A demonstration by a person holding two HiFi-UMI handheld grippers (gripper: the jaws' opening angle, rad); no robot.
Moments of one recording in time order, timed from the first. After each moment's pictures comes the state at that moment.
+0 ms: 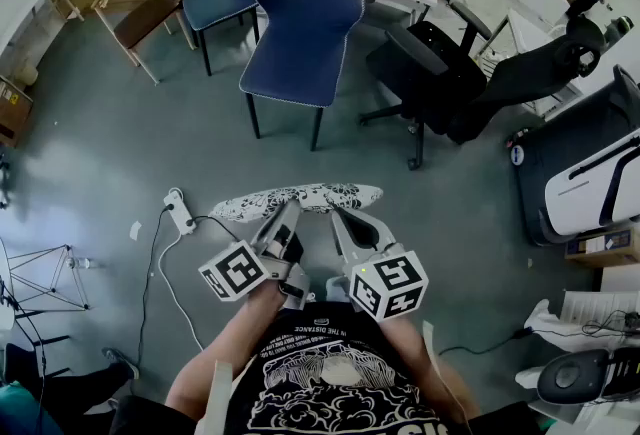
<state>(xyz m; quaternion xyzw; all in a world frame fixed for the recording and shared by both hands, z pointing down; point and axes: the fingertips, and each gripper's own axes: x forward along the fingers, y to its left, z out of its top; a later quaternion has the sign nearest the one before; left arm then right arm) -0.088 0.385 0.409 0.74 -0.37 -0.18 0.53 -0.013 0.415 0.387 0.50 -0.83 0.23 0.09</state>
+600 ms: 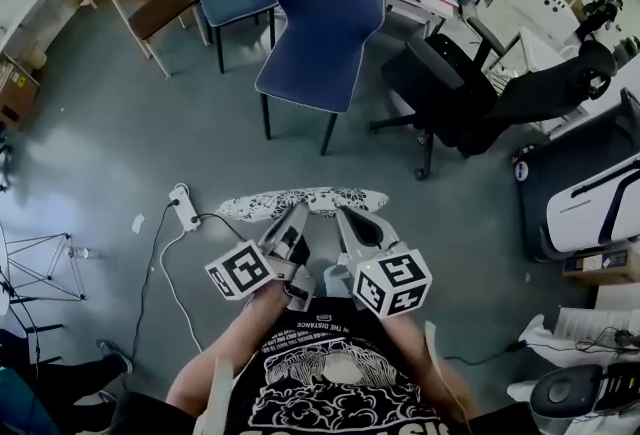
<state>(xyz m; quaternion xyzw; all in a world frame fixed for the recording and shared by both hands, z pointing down) -0.109 0.381 0.412 0.73 -0.36 -0.20 0.55 -0.042 0.400 0.386 0.50 -0.83 0.23 0.09</state>
